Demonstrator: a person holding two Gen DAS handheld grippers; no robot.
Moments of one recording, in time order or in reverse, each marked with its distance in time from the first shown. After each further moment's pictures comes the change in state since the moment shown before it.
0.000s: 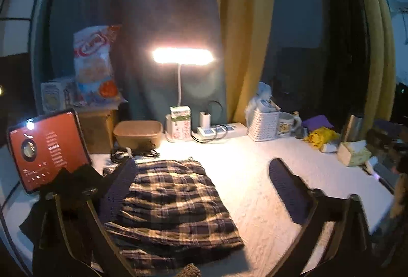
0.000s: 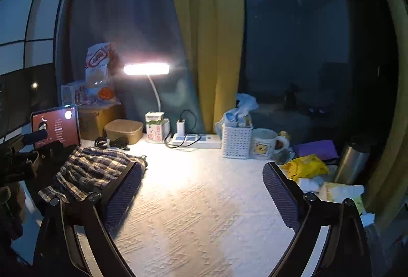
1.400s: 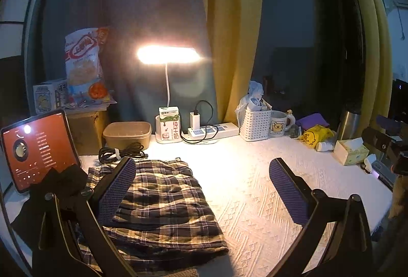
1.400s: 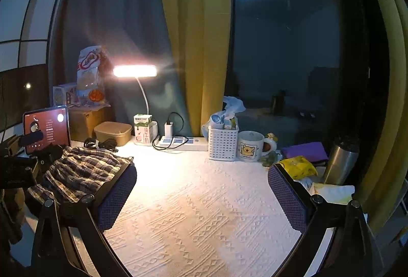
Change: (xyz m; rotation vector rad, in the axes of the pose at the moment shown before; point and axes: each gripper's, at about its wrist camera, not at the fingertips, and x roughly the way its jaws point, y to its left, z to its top) left arm 0.007 -0.029 -0.009 0.008 -0.012 -0.023; right arm -0.001 -0.015 -0.011 -0.005 -0.026 -0.040
